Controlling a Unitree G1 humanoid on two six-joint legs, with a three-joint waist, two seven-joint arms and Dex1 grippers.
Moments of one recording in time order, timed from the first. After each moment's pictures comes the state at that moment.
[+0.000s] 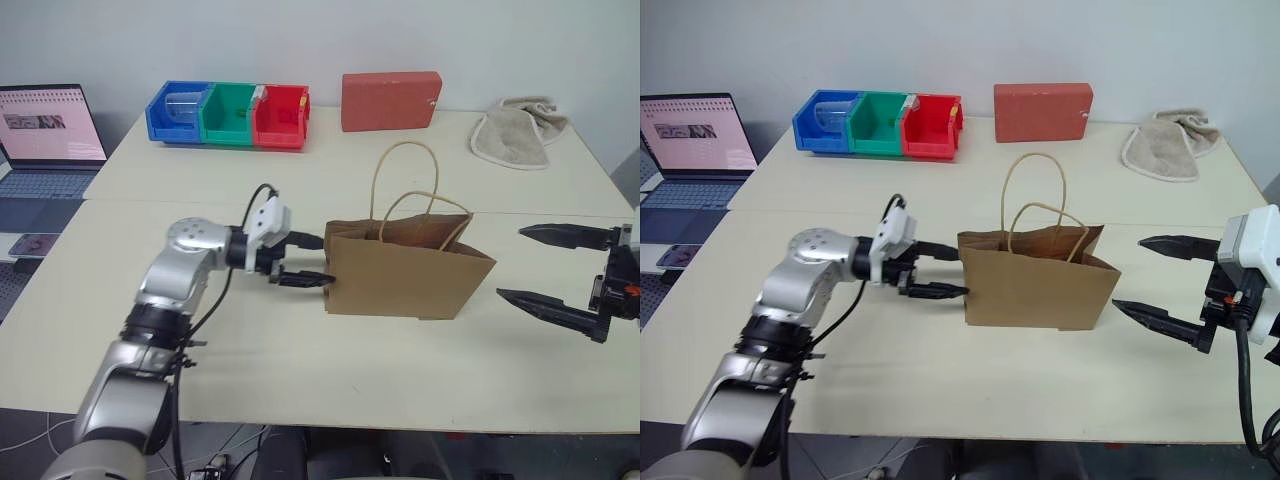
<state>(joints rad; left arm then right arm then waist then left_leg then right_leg) -0.61 0.65 -0.11 0.20 -0.32 0.23 -1.38 0.03 -1.08 -0.64 -0.59 0.78 0.68 1.01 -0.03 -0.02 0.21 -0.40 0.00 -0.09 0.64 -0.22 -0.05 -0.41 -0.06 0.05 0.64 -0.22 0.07</state>
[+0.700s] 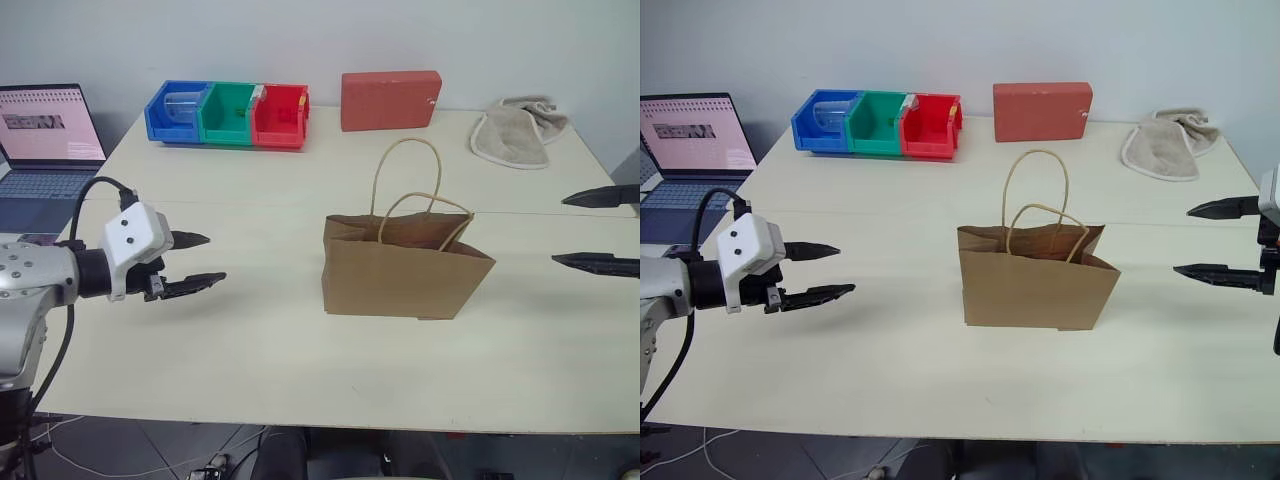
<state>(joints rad) -0.18 1.03 0.31 -0.22 -0.35 0.42 -1.17 -0.35 -1.30 -0.30 0.06 0.50 0.31 1.42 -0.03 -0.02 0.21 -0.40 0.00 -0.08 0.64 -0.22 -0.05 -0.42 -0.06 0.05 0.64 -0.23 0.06</state>
